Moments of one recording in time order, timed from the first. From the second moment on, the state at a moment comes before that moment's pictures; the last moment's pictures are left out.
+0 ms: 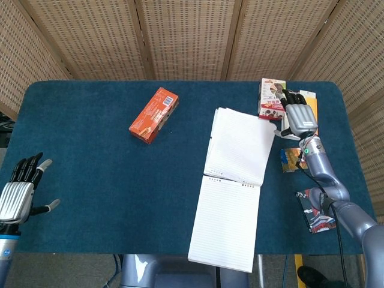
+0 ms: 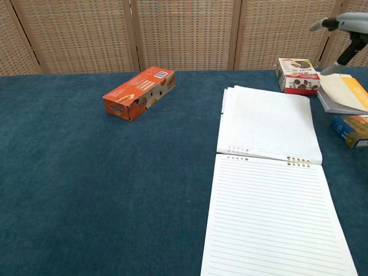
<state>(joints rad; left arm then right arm) -0.15 -1.18 -0.07 -1.60 1.50 1.43 0.03 0.85 -1.51 0.25 -0.73 -1.21 0.73 0.25</state>
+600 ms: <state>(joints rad) -0.11 -1.13 -0.03 -1.62 1.55 1.49 -0.03 0.47 -1.31 0.15 -1.26 -1.36 1.34 0.21</state>
